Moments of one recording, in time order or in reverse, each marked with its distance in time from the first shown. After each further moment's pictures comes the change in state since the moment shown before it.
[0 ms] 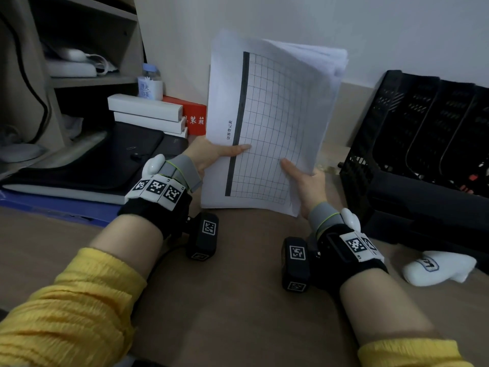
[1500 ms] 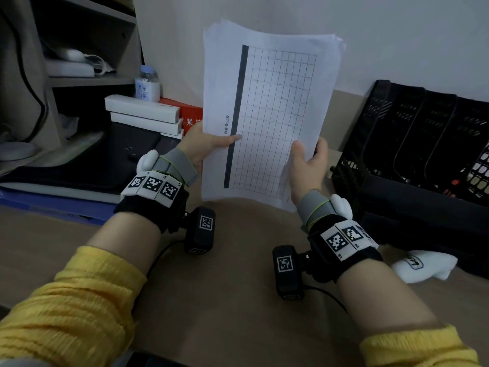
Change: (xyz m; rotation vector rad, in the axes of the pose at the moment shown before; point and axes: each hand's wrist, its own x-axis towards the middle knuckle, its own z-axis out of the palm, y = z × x) left_hand -0.003 0.016 -0.008 0.008 -0.007 0.100; right_hand 0.006 -0.019 0.022 -0.142 0.194 -0.418
